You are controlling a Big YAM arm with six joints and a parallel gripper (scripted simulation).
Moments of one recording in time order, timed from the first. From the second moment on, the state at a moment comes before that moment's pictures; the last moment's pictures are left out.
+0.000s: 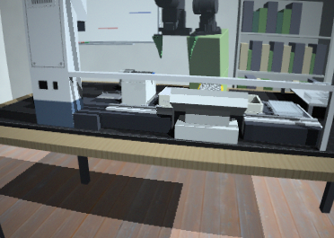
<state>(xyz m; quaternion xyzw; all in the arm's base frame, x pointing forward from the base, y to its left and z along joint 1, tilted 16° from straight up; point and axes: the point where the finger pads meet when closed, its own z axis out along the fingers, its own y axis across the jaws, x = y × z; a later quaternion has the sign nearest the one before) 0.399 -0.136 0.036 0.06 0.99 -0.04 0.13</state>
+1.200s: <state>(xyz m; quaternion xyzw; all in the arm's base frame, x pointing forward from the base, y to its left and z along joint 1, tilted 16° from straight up) 0.413 -0.141 -0.014 0.06 0.99 -0.05 0.13</state>
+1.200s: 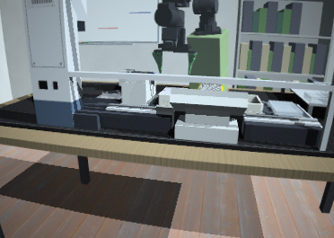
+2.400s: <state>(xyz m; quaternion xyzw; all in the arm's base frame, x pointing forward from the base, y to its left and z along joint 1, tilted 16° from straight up) 0.422 -0.145 -0.065 0.06 0.99 -0.04 0.13</state>
